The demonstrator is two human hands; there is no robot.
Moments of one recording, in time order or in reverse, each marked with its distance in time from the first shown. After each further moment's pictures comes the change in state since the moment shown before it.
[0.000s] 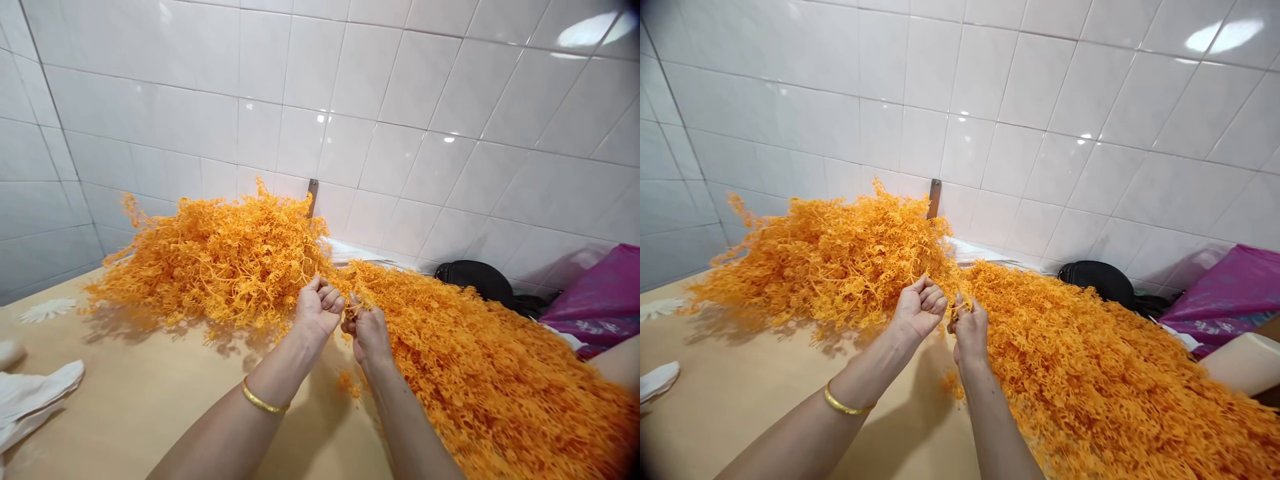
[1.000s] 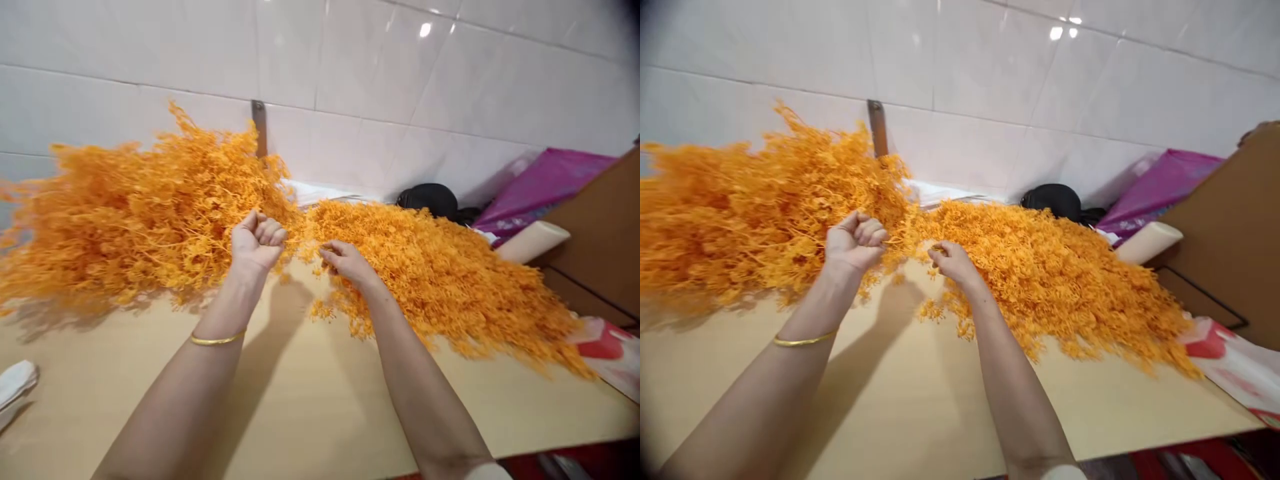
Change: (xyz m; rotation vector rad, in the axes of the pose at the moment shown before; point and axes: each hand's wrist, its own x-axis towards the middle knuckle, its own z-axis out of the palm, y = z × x) left_hand 0.004 0.038 0.002 0.160 -0.068 0.066; right_hand 0.011 -0.020 -0.050 -0.746 -0.283 0.045
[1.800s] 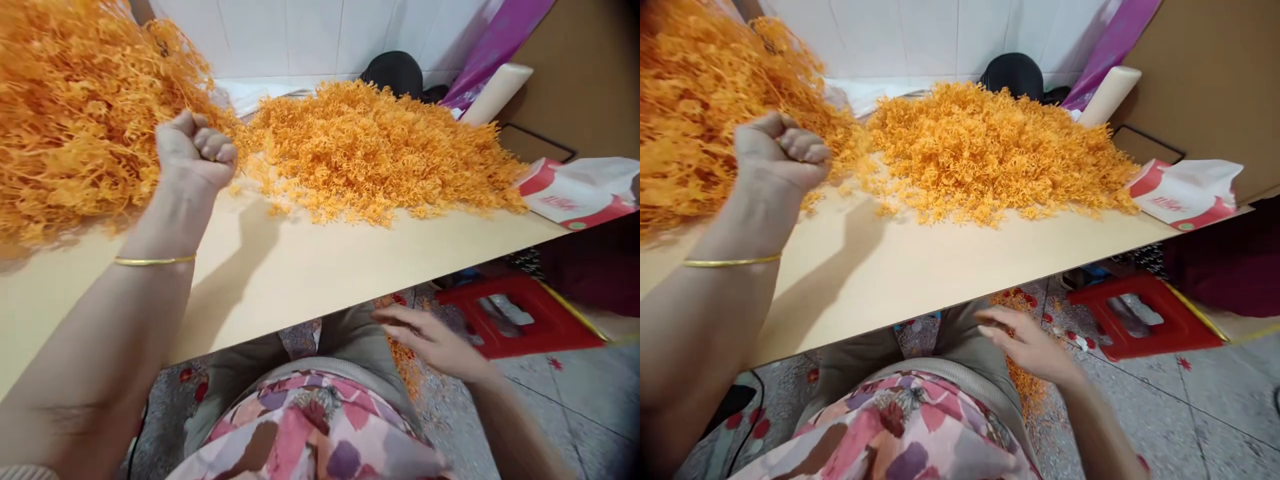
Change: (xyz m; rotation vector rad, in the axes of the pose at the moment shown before) left_hand -0.039 -0.038 -0.010 0.439 0.024 -0.054; right_hand -0.317 0.109 -0.011 -0.342 -0.189 0.146
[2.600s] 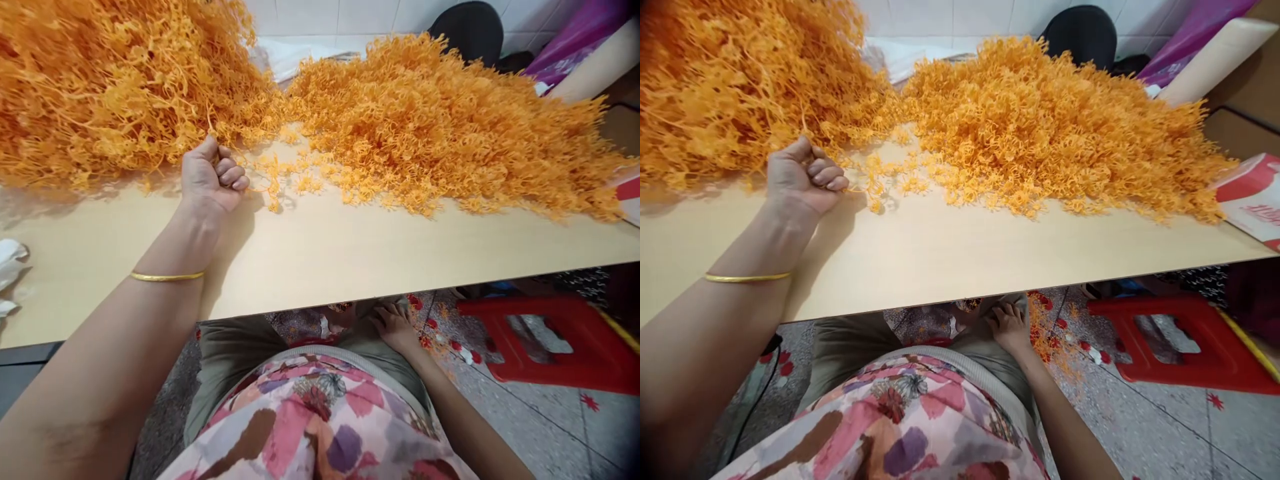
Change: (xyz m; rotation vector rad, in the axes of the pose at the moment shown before) left_hand -0.029 -0.013 -0.073 0.066 0.183 -0.029; right_hand 0.054 0.122 0.116 -0.585 0.062 0.349
